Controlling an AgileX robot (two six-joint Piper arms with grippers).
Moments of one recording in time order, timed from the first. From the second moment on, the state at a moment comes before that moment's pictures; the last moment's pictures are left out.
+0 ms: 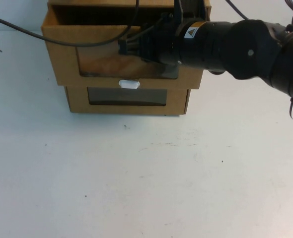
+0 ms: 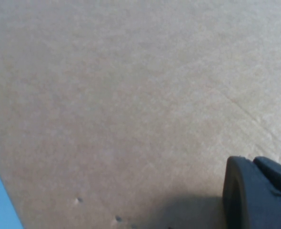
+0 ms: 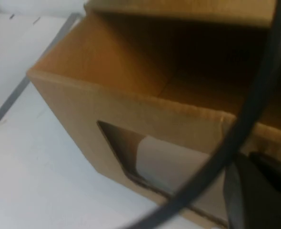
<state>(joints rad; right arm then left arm) 0.64 1.70 -1.49 0.38 0.24 -0.16 -0.22 1.98 -2.10 -0.59 0.83 0.60</state>
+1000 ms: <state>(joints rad) 0.58 1.88 -1.71 0.39 0.15 -0.16 -0.21 1.98 -2.10 -0.61 0.83 0.60</state>
